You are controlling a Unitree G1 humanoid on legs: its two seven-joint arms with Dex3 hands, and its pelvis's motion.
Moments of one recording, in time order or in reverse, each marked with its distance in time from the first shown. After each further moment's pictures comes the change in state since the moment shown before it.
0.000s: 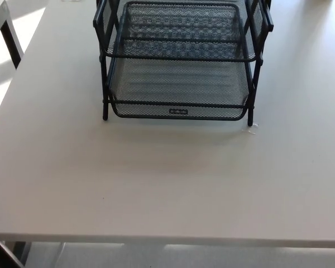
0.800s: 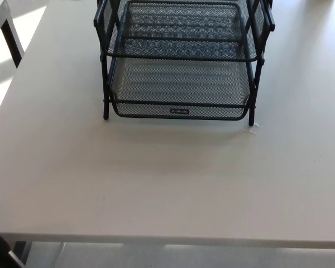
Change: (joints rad) left_arm 0.082 0.155 0.018 -0.223 0.017 -0.123 -0.107; right_arm -0.019 -0.114 0.049 0.031 -0.105 -0.181 -0.227
